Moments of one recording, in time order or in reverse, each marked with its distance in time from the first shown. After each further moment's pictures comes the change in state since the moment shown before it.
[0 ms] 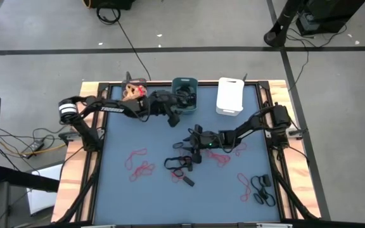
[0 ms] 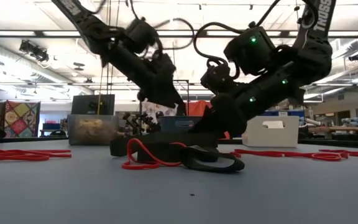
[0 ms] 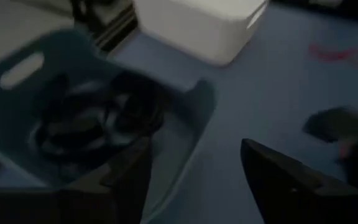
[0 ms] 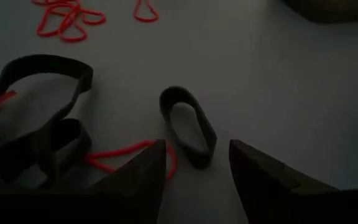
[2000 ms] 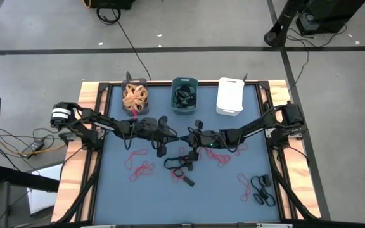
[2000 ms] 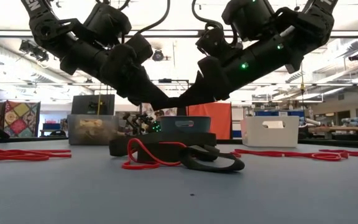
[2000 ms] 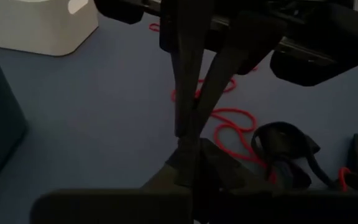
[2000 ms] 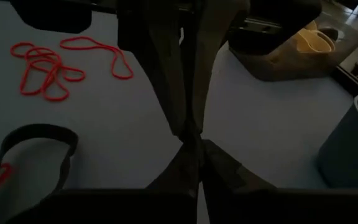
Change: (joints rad) left arm -0.295 -0.080 -0.308 0.329 0.126 0.050; right arm 0.040 -0.160 0.083 -0.179 0.186 -0.049
